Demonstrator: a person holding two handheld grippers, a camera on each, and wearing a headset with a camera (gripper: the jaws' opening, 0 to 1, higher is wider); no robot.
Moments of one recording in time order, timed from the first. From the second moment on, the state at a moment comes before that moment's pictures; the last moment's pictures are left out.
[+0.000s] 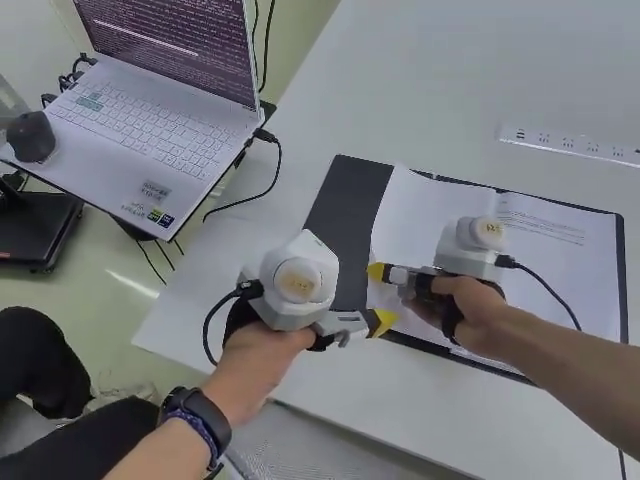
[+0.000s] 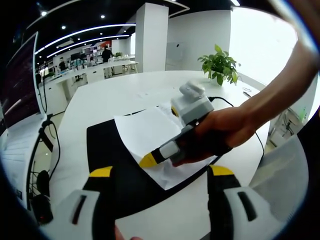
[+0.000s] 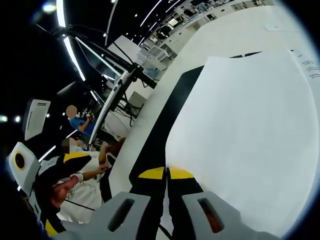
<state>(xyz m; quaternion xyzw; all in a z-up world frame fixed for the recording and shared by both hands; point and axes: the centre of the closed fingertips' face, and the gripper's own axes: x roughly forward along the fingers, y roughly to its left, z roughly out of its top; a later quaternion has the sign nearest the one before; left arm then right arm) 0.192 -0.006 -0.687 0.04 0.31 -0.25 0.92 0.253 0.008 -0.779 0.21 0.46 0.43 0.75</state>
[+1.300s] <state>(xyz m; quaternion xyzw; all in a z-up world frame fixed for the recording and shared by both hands) 0.197 -0.013 -0.699 0.03 0.32 -0.25 0.91 0.268 -0.015 -0.739 0.27 0.41 0.46 0.74</state>
